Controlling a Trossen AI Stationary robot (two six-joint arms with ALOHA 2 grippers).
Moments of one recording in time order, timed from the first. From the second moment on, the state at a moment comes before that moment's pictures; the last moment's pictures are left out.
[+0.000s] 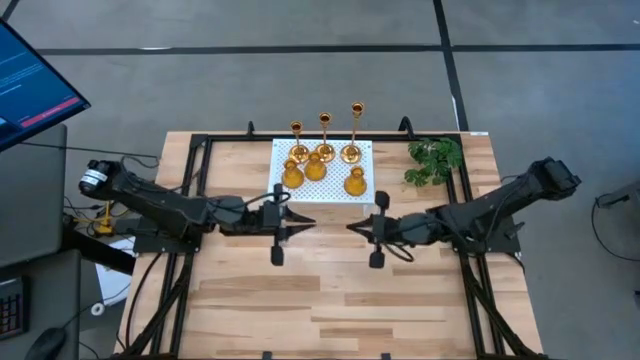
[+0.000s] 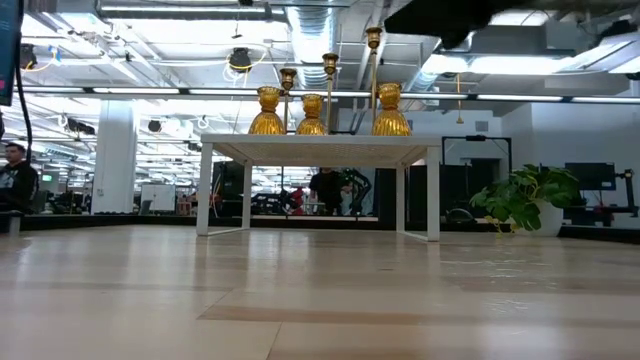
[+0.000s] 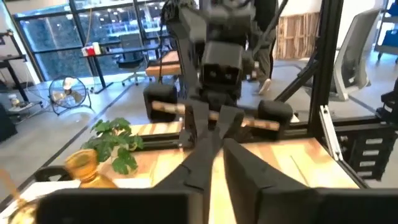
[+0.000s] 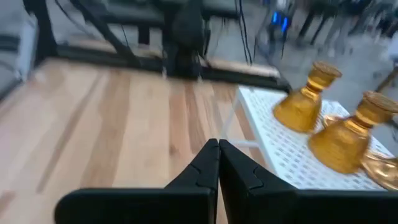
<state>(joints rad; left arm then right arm) -0.30 1.07 0.81 0.41 -0.32 0.15 0.36 1.26 0.73 0.22 0.51 -0.06</state>
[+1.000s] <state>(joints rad) -0.34 0.54 0.54 0.08 -0.35 0.13 -0.12 1.68 1.57 -0.49 0.08 -0.14</state>
